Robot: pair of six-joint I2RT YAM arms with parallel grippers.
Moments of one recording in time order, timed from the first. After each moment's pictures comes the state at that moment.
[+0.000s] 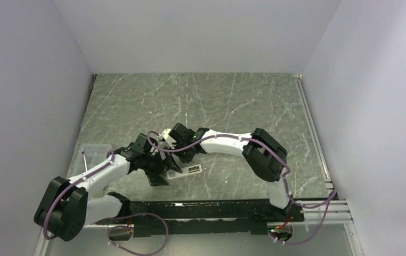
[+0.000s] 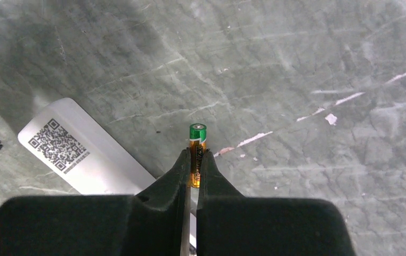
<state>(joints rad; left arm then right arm) -0.47 1.15 0.50 -0.49 0.47 -1.02 1.01 2.00 1.38 -0.45 -0.08 -0.07</state>
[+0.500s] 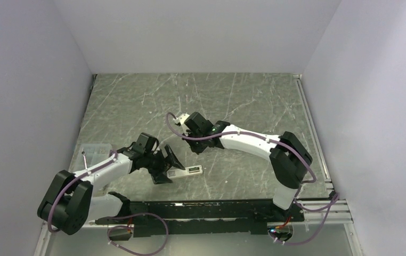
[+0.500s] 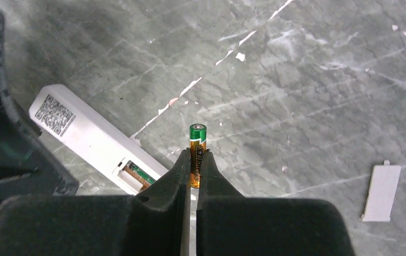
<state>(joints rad) -0.47 1.20 0.49 -0.36 0.51 -1.07 0.93 1.78 1.27 -0.46 -0.02 0.07</state>
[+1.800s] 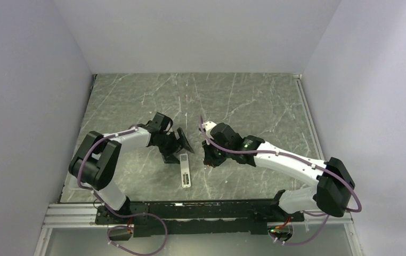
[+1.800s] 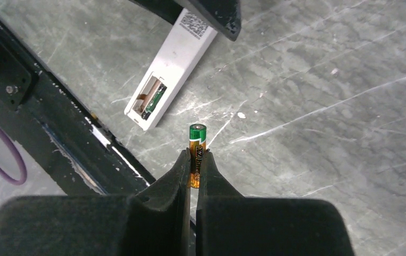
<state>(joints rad) -0.47 1.64 0.84 -0.33 0.47 -0.95 0.92 1.32 0.92 -0.45 -0.11 0.31</state>
